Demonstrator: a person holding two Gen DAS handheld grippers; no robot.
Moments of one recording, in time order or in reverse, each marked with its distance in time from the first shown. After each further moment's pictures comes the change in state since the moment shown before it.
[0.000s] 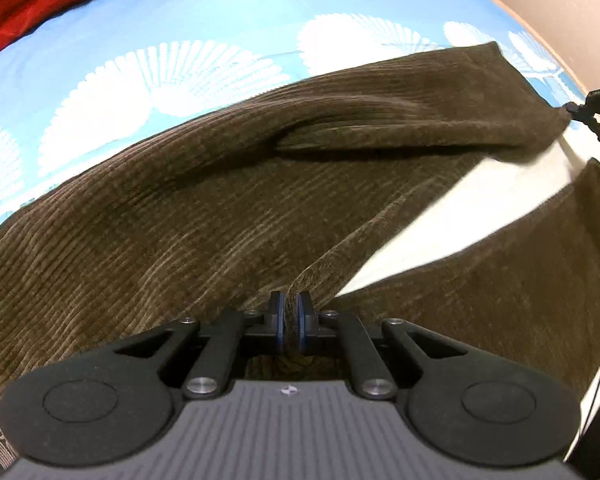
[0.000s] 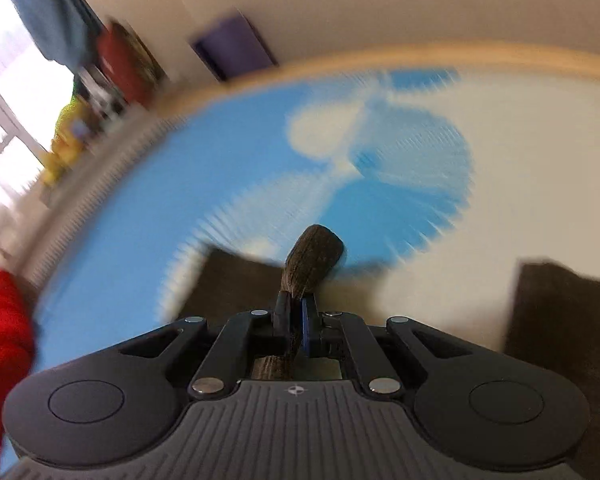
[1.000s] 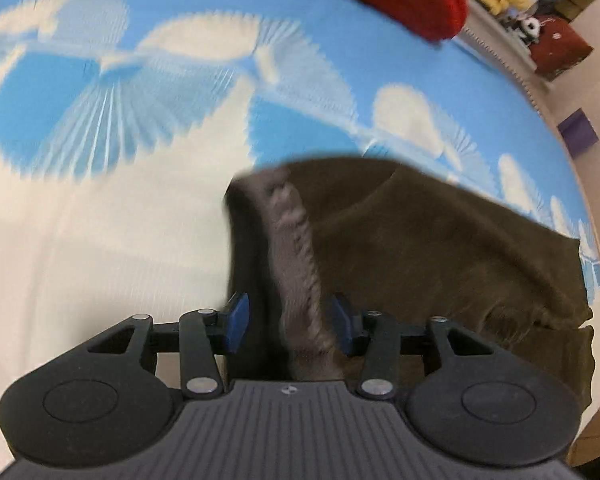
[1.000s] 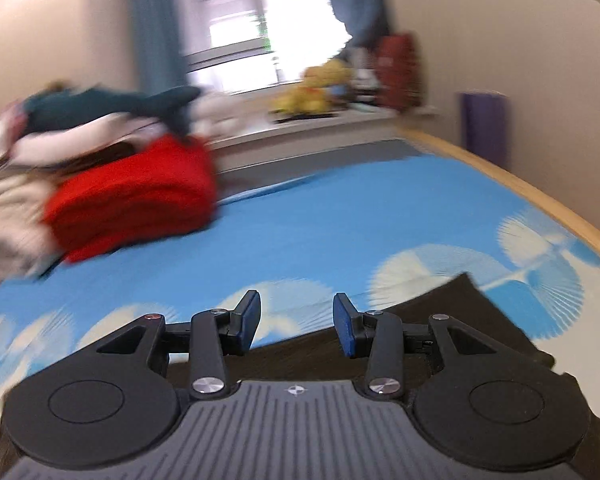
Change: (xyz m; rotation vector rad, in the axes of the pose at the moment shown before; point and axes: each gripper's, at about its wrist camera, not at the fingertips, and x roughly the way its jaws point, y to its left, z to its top) left arm -0.098 0.267 -0.159 -0.600 -0.109 -0.019; right arm -0.241 0.107 -0.068 -0.752 -0.028 0.515
